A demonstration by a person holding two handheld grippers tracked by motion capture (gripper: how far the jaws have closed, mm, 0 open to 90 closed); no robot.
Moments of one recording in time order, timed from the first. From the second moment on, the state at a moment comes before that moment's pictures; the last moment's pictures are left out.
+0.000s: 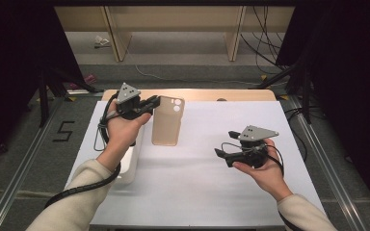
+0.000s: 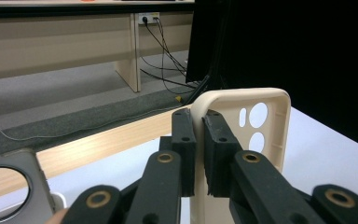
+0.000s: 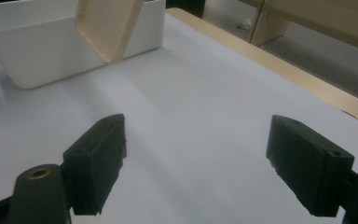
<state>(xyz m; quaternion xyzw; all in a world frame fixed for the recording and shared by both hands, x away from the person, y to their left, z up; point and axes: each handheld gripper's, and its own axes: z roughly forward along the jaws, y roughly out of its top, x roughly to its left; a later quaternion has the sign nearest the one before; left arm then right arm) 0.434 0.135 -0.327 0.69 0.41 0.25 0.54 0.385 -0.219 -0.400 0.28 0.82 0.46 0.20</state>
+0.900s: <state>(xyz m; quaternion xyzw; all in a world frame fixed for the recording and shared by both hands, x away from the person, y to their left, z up) 0.432 0.159 -0.320 0.68 0.42 0.26 0.54 0.384 -0.241 -0.402 0.31 0.80 0.46 0.21</state>
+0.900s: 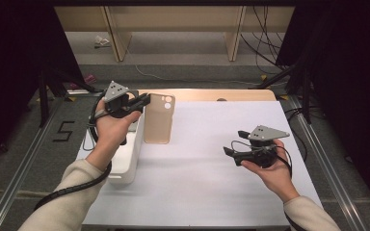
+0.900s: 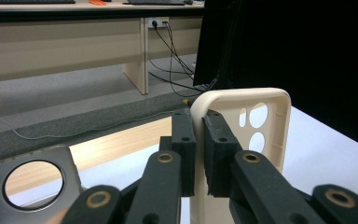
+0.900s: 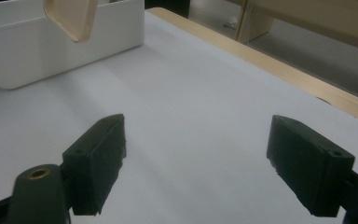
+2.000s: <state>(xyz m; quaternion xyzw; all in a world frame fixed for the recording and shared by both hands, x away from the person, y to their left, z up) 0.434 0.198 -0.304 0.66 0.44 0.28 0.54 0.385 -0.248 -0.403 0.32 0.80 0.47 0.22</state>
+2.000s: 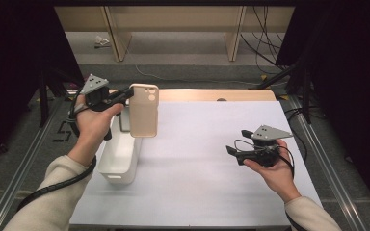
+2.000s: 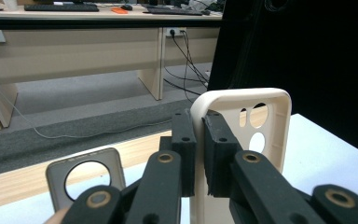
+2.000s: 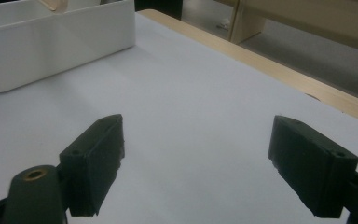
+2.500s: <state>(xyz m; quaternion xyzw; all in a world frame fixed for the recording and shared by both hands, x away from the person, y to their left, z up) 0.435 0.217 -0.300 0.65 0.46 0.29 0.54 0.386 -0.250 -0.403 0.32 0.79 0.47 0.22</state>
